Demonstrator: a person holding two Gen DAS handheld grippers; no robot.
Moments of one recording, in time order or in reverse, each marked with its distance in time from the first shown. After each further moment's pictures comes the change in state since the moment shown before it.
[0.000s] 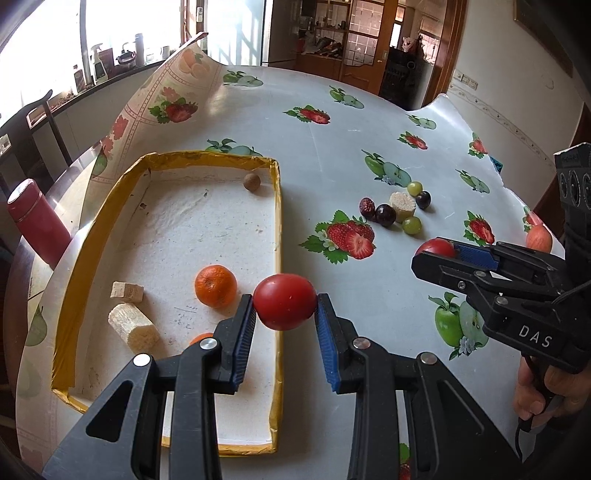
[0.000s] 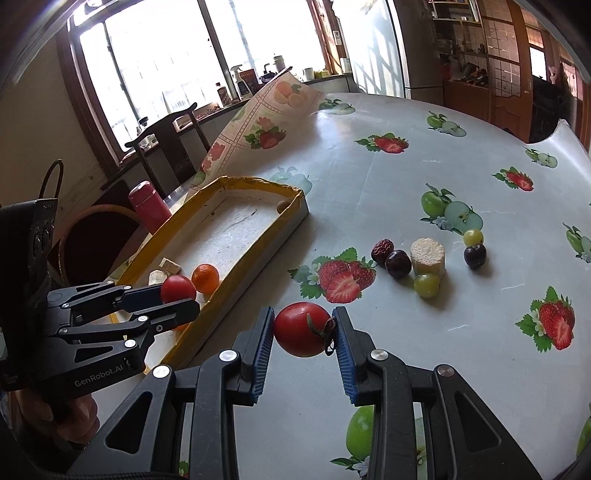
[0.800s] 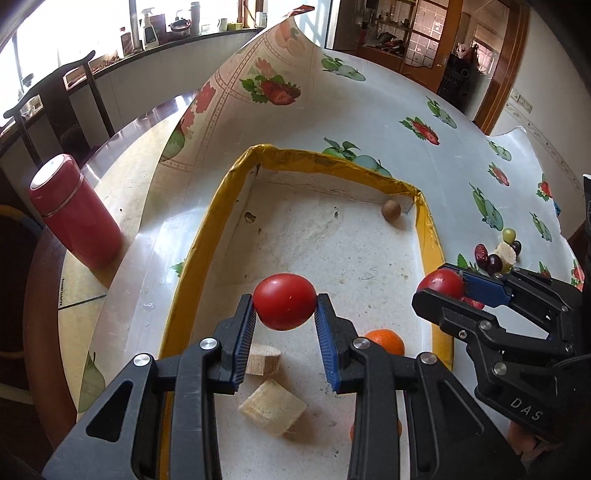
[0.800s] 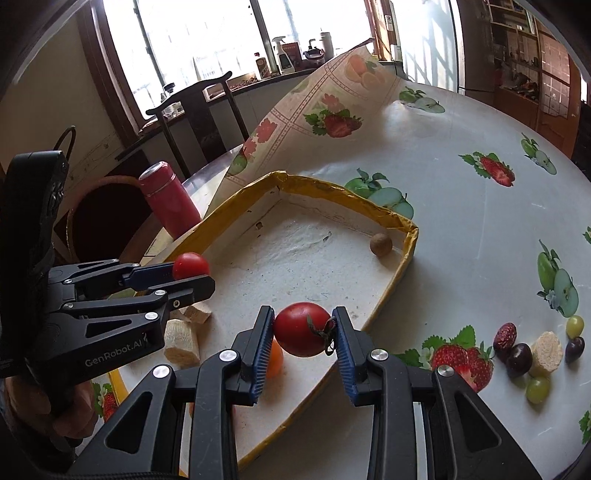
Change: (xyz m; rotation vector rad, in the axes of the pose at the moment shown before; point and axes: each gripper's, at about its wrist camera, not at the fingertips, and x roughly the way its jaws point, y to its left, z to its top) left arm 0.046 0.120 0.042 -0.138 0.077 0.107; right arm 0.116 0.086 0.068 -0.122 0.087 0.066
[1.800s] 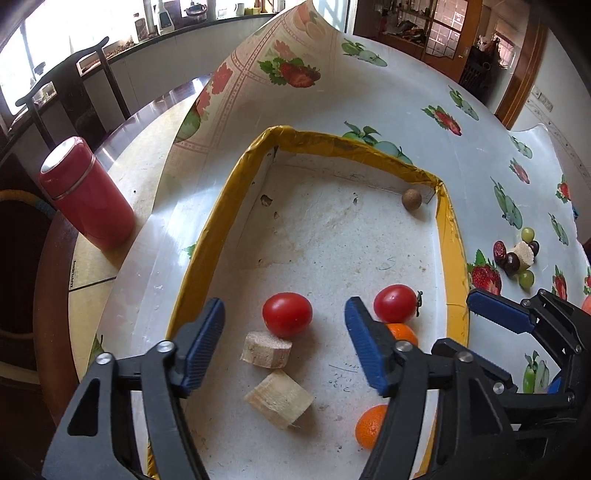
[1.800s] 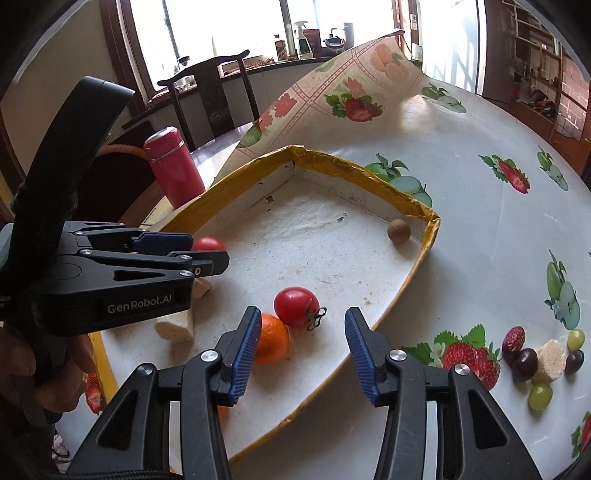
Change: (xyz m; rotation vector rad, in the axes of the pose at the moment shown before) left arm -0.001 -0.005 -0.004 -0.023 0.045 0.081; right arm 0.004 0.011 -0.016 -0.094 0.040 -0.013
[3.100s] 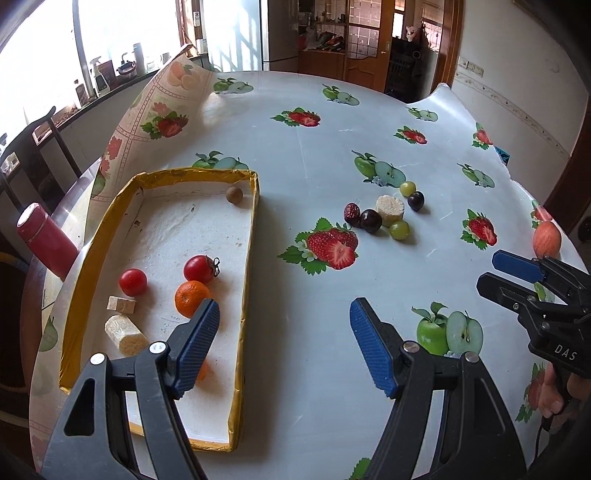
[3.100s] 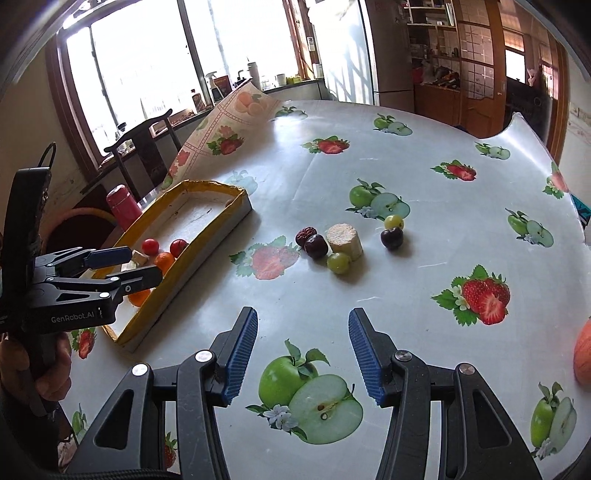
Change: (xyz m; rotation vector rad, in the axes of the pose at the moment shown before) left arm -0.073 -0.147 -0.058 0.203 -0.117 -0.109; right arm -0.168 -0.122 -0.128 0.247 -0.134 -0.159
